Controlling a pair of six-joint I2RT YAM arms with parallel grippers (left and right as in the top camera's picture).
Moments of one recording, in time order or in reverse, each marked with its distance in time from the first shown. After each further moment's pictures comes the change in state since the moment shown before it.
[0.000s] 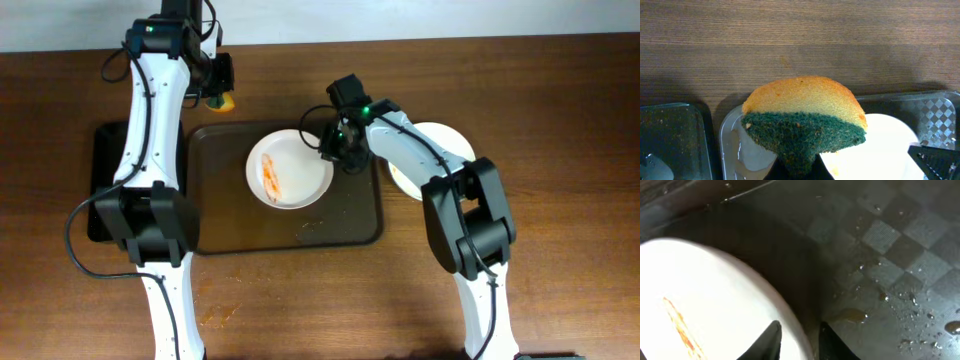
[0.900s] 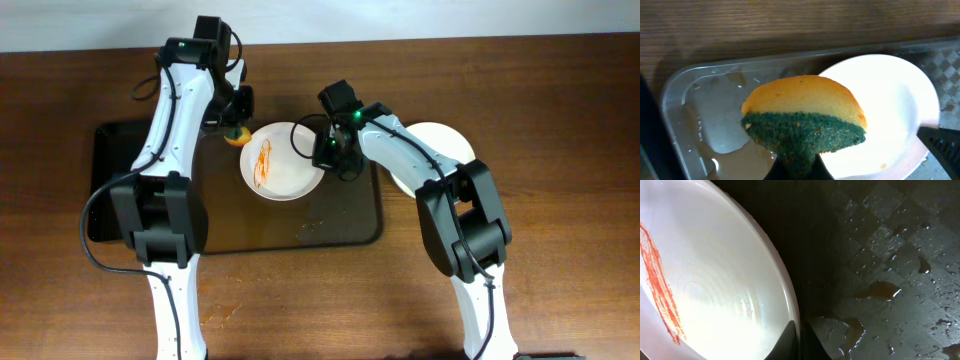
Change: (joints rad) left arm -0.055 0.001 -0.206 0.001 0.020 0.013; right arm 0.032 0.000 -0.001 -0.039 -0.016 -0.034
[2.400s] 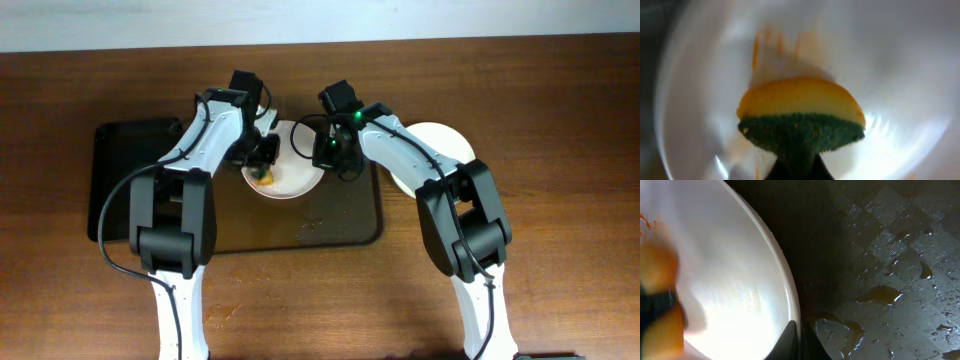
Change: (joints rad) left arm -0.079 -0.061 -0.475 0.351 0.060 0.103; right arm 0.000 0.000 -0.005 0.011 -0.004 -0.019
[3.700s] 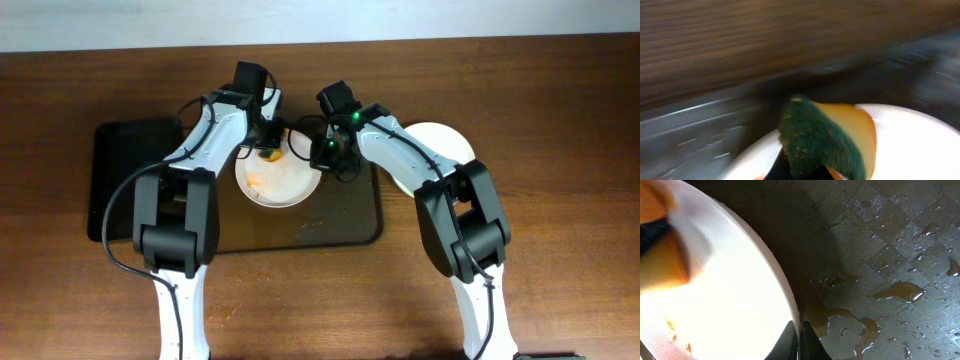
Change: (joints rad) left arm -0.015 0.010 -0.010 0.217 -0.105 -0.083; right arm 0.004 0.000 0.000 0.004 -0.022 -0.011
